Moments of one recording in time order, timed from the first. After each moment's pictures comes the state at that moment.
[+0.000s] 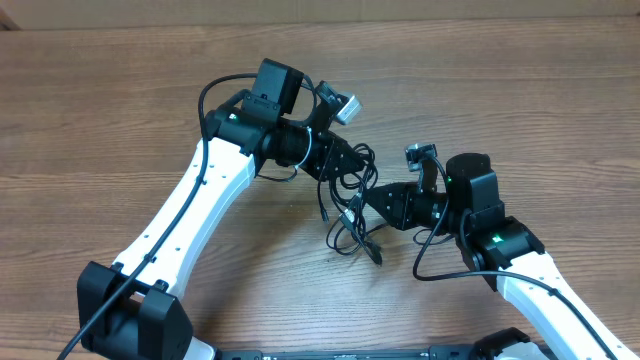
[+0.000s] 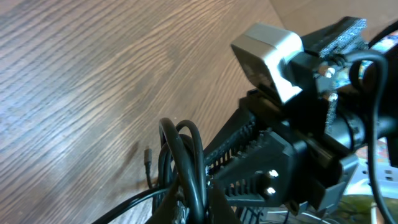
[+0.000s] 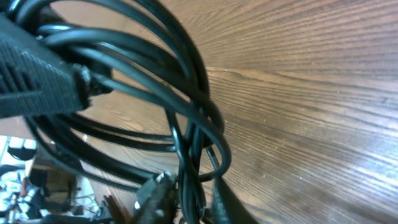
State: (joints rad) left arm -0.41 1.68 1.46 -0.84 0.84 0.02; right arm 0.34 1.15 0.64 -0.14 -0.64 0.52
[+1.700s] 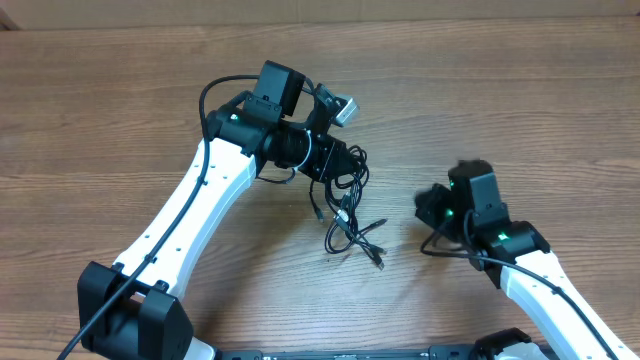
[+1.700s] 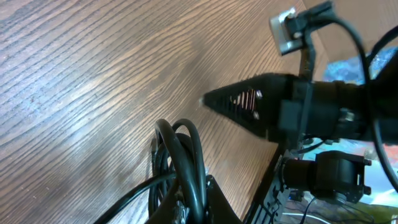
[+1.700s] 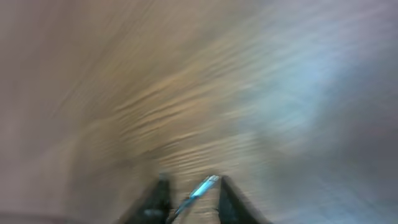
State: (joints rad) left arm -0.42 1.68 1.46 -0.87 0.74 0.00; right arm 0.30 1.16 0.65 -0.39 -0.15 0.80
